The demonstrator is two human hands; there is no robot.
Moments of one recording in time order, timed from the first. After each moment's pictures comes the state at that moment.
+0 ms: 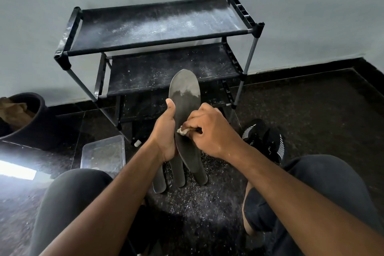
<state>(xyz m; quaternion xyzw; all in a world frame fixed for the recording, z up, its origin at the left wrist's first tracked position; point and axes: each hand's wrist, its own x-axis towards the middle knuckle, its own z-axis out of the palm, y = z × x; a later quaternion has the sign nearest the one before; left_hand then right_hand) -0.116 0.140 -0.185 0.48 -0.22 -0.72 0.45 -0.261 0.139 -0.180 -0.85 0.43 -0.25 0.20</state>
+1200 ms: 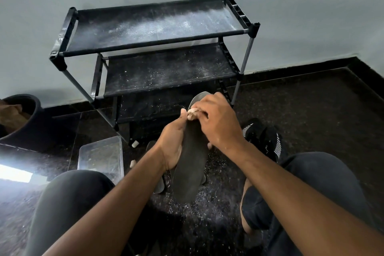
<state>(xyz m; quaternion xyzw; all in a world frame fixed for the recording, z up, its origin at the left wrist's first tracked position) -0.133 0.153 -0.197 0.42 -0.18 -0.79 0.40 -0.269 0.129 -0.176 -0.78 0.51 -0.35 0.11</state>
